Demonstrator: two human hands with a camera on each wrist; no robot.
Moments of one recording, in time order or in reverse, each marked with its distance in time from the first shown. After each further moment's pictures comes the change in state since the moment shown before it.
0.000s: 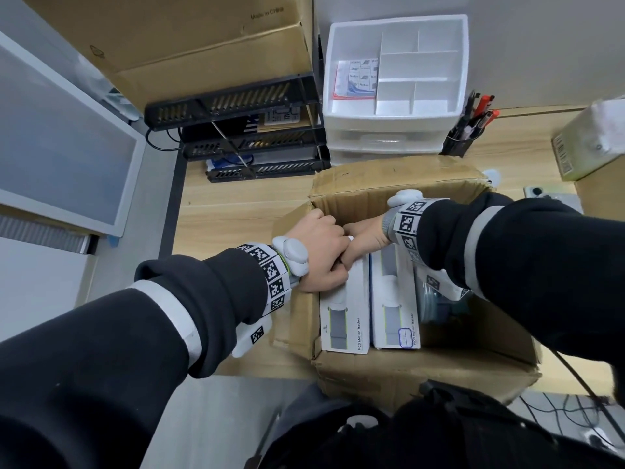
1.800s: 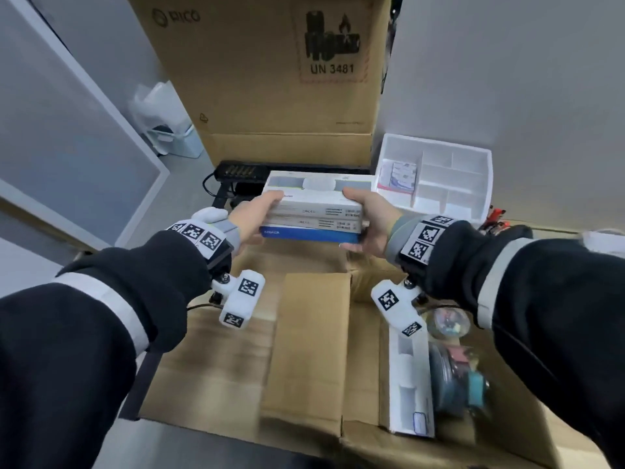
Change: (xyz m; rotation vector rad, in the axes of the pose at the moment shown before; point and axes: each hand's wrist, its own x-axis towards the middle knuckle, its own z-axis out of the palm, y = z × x) left_hand -0.074 -0.166 -0.059 -1.564 0.373 -1.182; right_hand -0.049 -0.111 -0.102 1.408 0.427 -0.041
